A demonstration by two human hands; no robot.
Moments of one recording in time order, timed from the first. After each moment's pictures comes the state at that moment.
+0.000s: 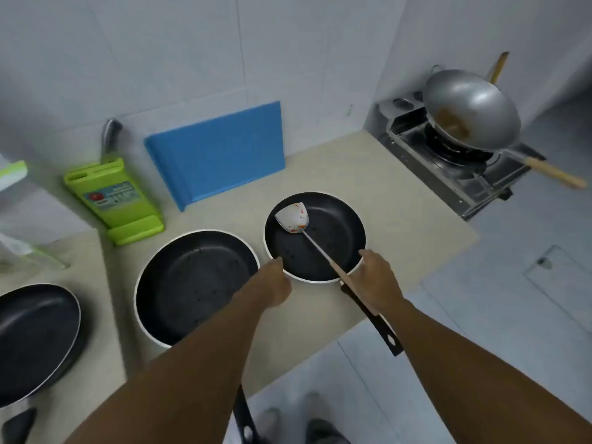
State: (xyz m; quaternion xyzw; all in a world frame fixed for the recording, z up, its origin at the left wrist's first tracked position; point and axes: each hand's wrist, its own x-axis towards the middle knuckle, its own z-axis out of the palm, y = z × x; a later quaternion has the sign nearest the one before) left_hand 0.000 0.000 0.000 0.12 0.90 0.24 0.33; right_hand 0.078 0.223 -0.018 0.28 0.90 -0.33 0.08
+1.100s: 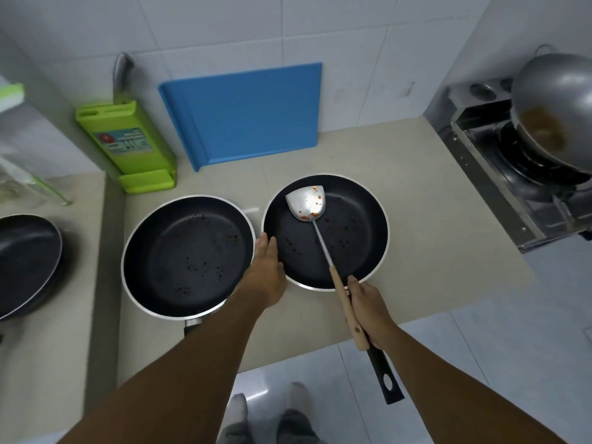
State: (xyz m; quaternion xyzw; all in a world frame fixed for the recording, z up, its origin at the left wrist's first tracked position) left_hand 0.009 0.034 -0.061 0.00 0.93 0.30 0.21; right_hand 0.073 0.256 -0.093 0.31 0.77 -0.52 0.21
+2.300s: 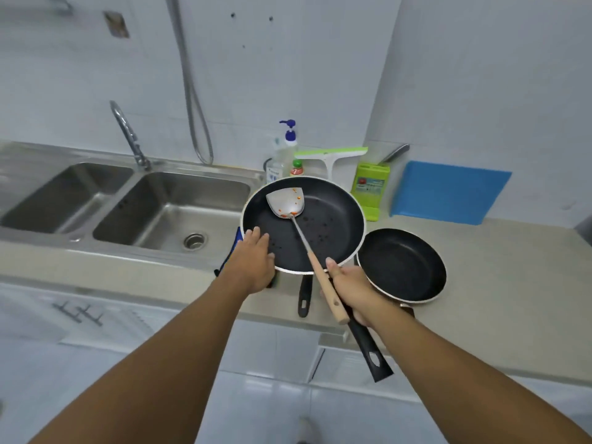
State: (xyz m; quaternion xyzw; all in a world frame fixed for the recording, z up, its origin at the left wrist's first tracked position) left_hand 0.262 -0.481 0.122 -0.10 0.97 0.19 0.07; right_hand 0.222 -0.264 0.096 0.07 0.82 -0.53 0.23
